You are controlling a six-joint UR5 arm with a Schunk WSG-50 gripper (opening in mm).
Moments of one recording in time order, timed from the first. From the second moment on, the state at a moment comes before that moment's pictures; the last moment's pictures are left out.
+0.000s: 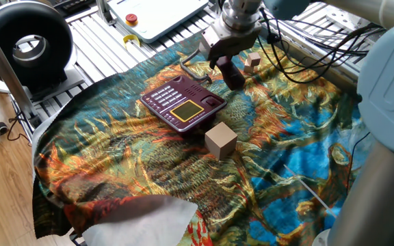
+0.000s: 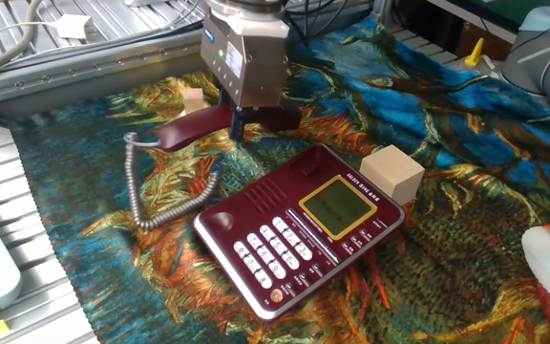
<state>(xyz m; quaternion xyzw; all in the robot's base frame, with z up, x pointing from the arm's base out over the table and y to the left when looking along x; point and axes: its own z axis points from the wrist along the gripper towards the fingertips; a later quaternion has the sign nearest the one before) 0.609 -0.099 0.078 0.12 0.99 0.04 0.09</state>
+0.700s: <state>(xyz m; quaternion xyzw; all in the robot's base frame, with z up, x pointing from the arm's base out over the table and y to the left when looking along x) 0.608 -0.071 0.083 0.12 0.99 0.04 0.09</state>
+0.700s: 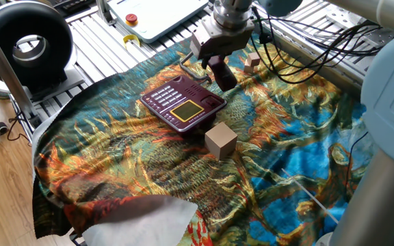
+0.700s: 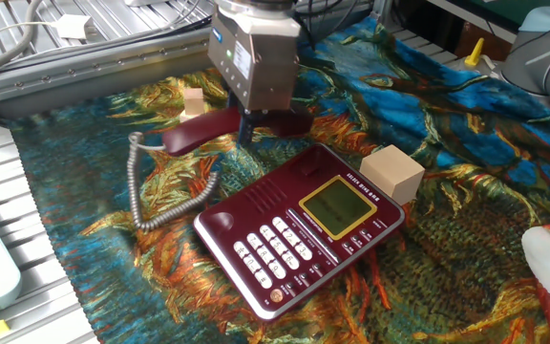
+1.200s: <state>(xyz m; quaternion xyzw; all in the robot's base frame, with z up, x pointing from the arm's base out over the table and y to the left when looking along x) 0.592 -0.037 0.075 0.08 0.99 0.05 0.07</state>
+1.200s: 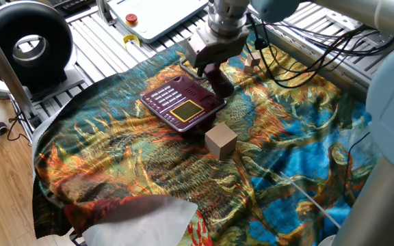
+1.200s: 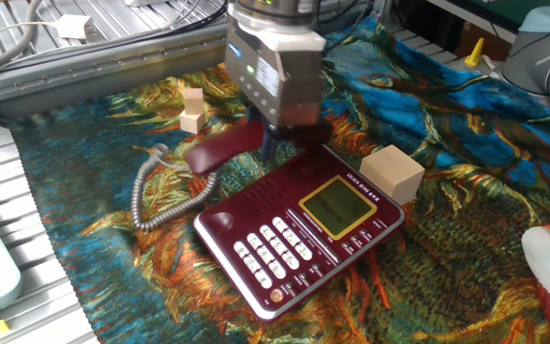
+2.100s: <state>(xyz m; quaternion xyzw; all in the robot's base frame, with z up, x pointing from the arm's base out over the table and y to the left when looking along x) 0.583 -0.014 0.059 0.04 0.99 0.07 0.07</state>
